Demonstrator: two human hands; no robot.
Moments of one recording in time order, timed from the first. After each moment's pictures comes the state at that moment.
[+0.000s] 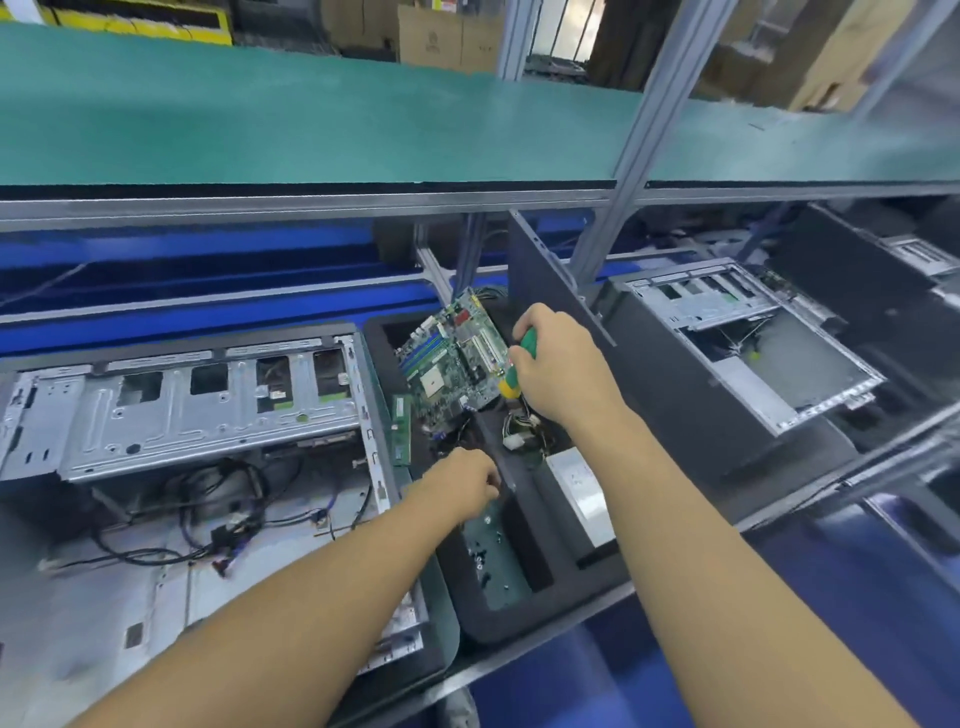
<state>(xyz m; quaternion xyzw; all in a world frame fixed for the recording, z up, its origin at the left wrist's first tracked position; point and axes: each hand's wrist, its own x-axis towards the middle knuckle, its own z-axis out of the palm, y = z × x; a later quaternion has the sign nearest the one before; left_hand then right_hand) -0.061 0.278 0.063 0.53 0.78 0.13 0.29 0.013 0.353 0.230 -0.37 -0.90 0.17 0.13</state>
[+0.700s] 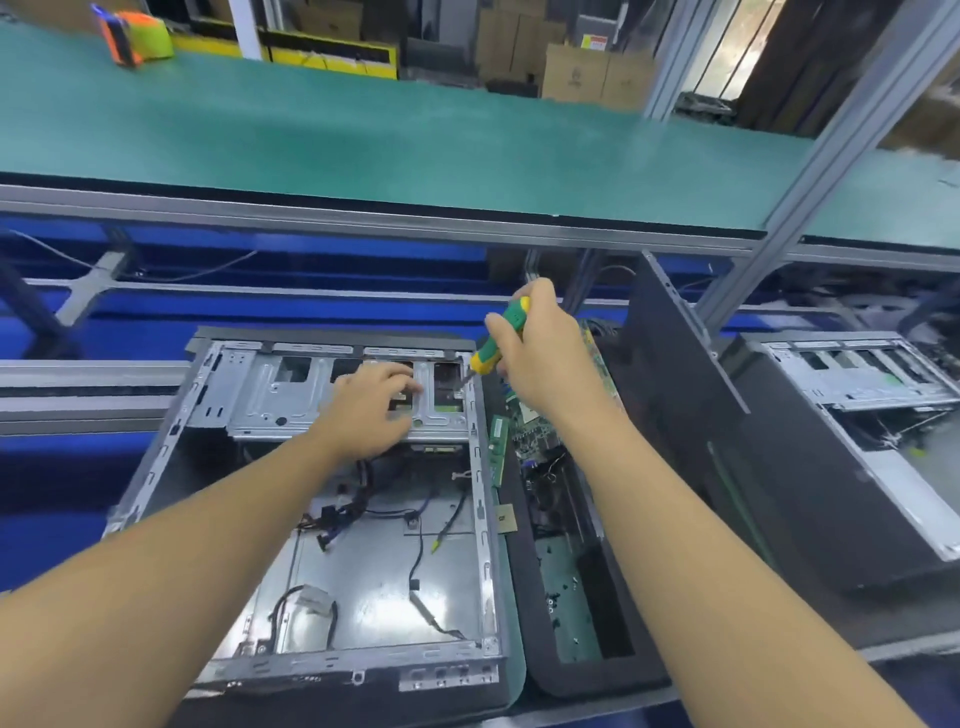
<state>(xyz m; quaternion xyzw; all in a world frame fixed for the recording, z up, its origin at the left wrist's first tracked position) -0.239 0.136 0.089 0.41 0.87 0.24 0.09 -0.097 0.292 0.235 -0.22 -0.89 0.36 0.17</state>
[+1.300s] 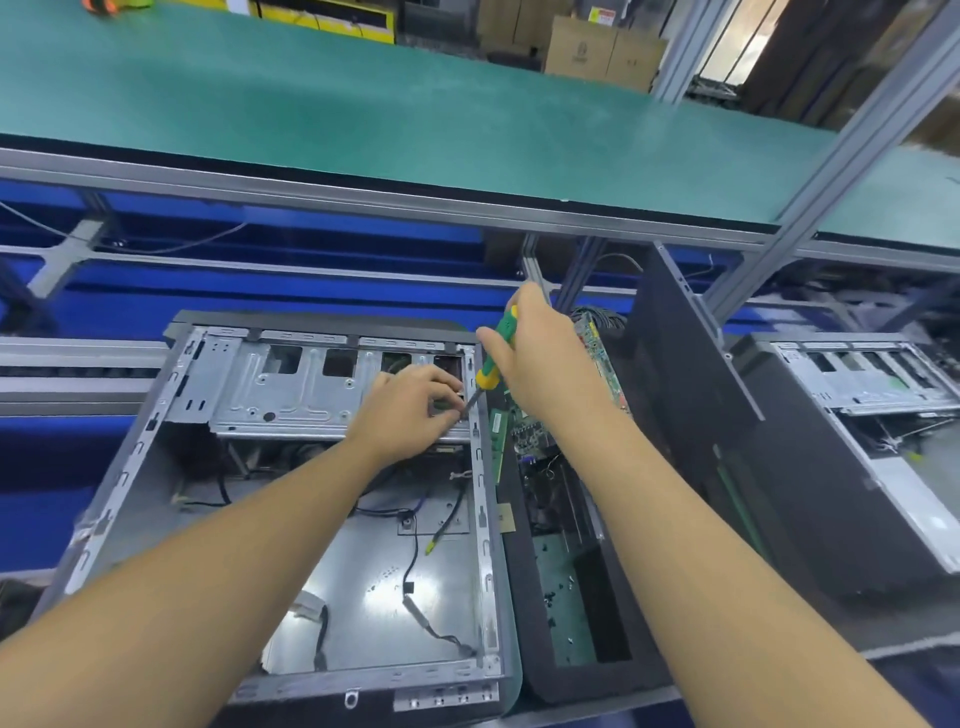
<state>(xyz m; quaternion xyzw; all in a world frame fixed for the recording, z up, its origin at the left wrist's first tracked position) -0.226 0.180 0.073 0.43 0.84 0.33 0.08 -0.116 0.300 0.216 -0.21 -0.94 0.26 0.13</state>
